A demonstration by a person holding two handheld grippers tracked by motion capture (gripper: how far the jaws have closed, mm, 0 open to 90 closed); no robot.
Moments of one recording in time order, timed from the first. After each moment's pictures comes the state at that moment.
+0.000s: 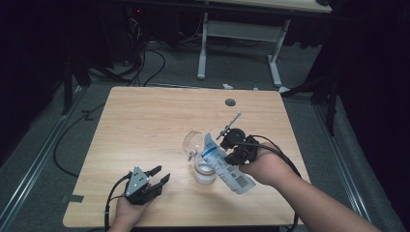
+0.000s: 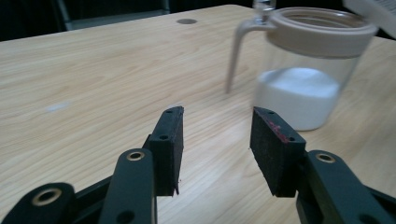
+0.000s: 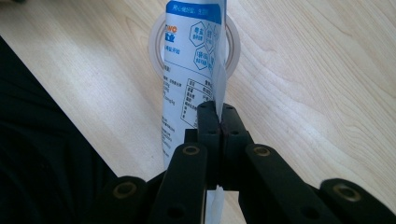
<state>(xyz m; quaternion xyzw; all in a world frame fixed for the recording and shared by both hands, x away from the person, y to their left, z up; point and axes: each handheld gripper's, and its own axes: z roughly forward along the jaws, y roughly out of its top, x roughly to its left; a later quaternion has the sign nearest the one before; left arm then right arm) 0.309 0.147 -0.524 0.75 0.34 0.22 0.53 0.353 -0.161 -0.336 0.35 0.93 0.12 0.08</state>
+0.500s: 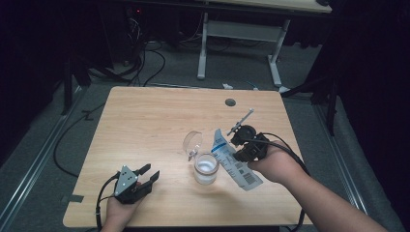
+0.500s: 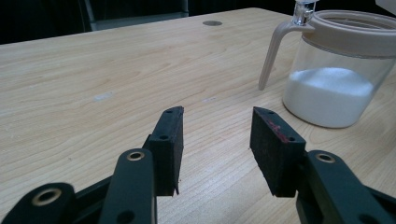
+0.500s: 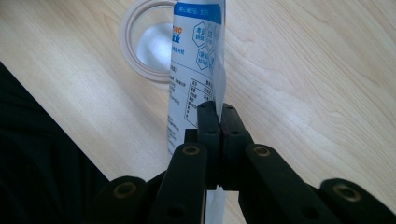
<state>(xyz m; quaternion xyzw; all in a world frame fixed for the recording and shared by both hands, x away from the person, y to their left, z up) 0.310 0.167 -0.524 0.74 0.35 0.24 0.52 0.358 -0.186 -0.333 0.37 0.92 0.12 0.08</state>
